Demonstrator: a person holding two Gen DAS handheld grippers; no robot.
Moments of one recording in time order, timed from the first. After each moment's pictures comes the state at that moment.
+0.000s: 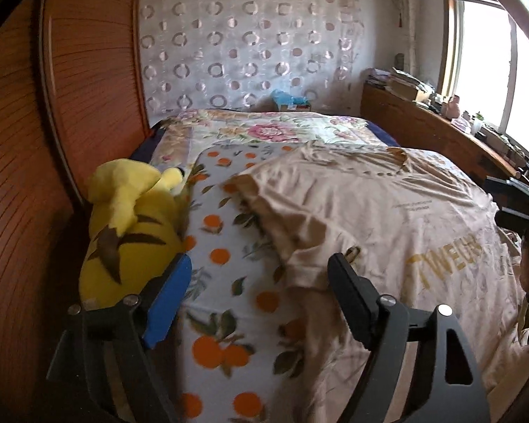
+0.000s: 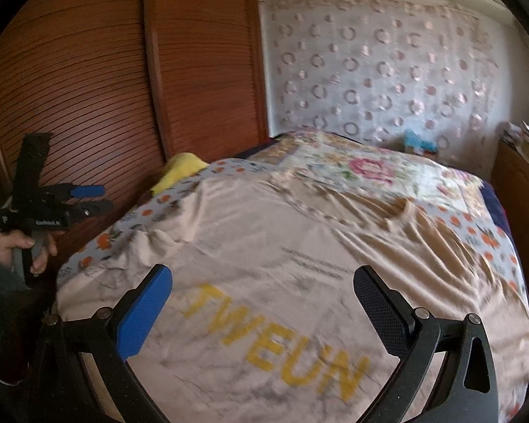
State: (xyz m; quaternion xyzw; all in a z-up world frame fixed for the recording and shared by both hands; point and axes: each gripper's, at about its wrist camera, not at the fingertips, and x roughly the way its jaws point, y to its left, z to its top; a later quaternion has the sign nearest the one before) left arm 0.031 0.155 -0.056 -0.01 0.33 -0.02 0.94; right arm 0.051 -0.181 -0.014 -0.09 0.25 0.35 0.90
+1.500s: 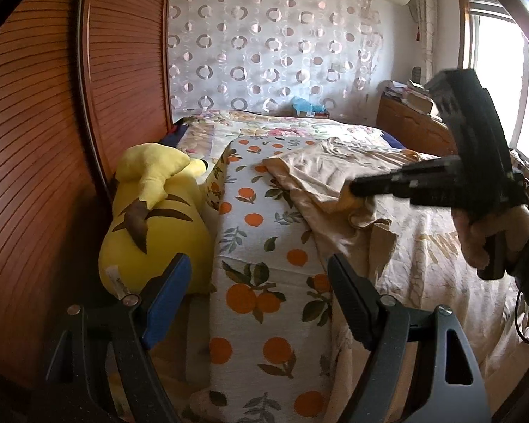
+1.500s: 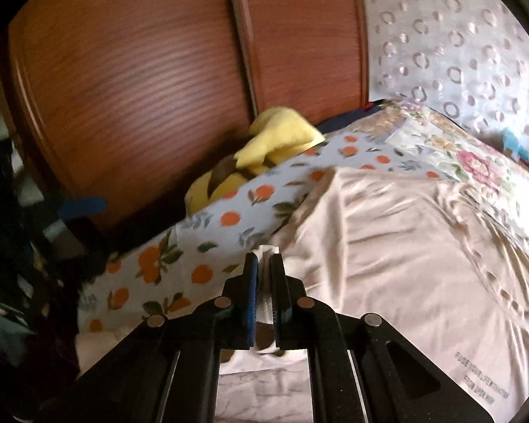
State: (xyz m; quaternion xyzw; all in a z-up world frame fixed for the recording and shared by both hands) left arm -0.010 0.174 -0.073 -0.03 0.32 0.01 0.95; right arm 0.133 -0.005 -0.057 -0.13 0.33 0.49 0.80
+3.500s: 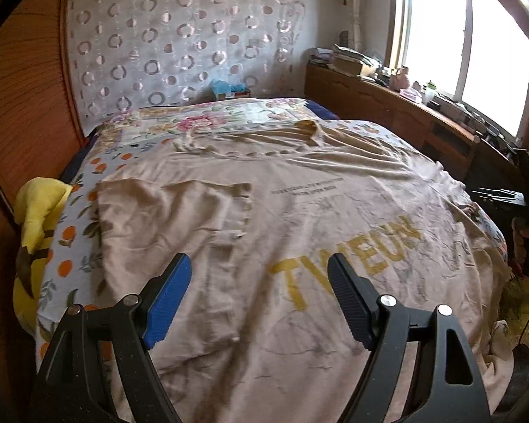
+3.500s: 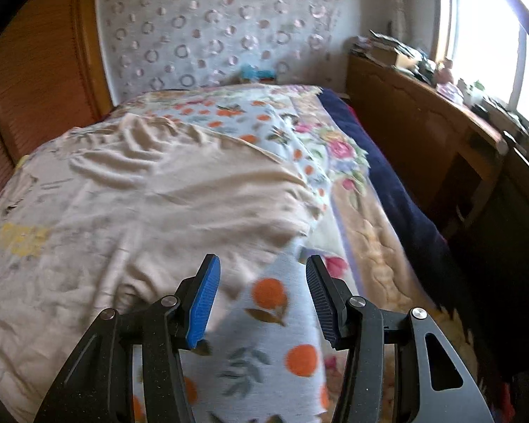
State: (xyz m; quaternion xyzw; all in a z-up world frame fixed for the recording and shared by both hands) left arm 0.055 0.010 -0.068 0.02 0.35 -0.13 0.93; right arm 0.038 -0.370 -0.068 -0.01 0.38 0.04 0.93
